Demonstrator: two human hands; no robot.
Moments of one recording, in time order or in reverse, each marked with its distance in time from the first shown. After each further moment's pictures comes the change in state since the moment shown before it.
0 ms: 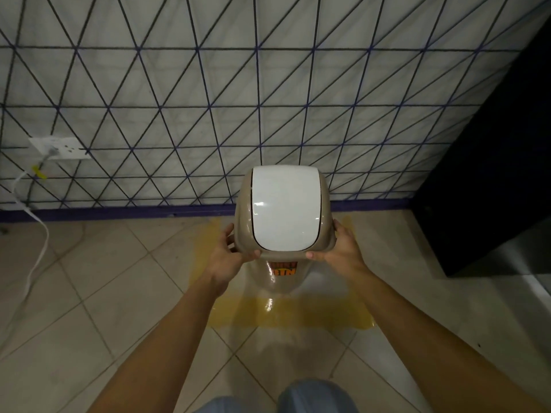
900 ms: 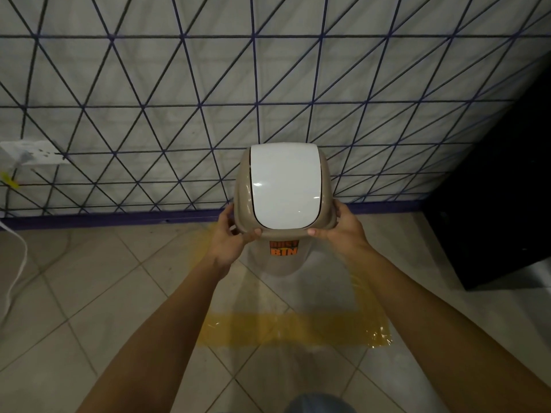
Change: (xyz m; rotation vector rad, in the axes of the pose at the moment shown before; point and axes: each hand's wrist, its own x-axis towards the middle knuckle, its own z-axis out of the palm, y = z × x) left_hand 0.082 0.019 0.003 -0.040 0.006 0.062; right_hand 0.083 -0.012 0.004 0.136 0.038 0.004
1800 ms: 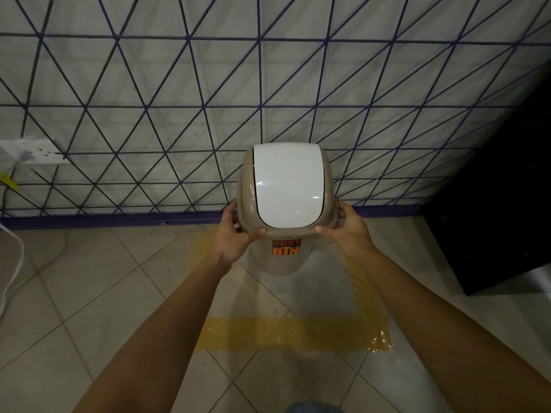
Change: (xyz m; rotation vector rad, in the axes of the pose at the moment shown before) left_hand 0.009 0.005 0.001 0.090 0.009 0.002; right_hand 0.002 -0.005 -0.003 -0.067 0.031 -0.023
